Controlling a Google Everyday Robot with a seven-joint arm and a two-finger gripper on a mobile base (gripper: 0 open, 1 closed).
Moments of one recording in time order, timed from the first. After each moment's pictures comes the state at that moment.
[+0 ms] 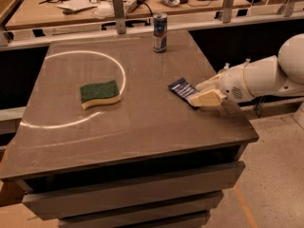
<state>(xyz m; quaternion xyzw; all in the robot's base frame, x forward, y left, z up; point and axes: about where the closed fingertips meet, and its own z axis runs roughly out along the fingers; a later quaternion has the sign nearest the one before) 0.581 -0.142 0.841 -0.45 0.79 0.19 0.38</state>
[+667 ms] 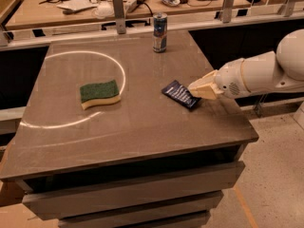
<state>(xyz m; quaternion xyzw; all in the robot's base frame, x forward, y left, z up) 0.587 -0.128 0.855 -0.46 0.76 0.20 0.40</state>
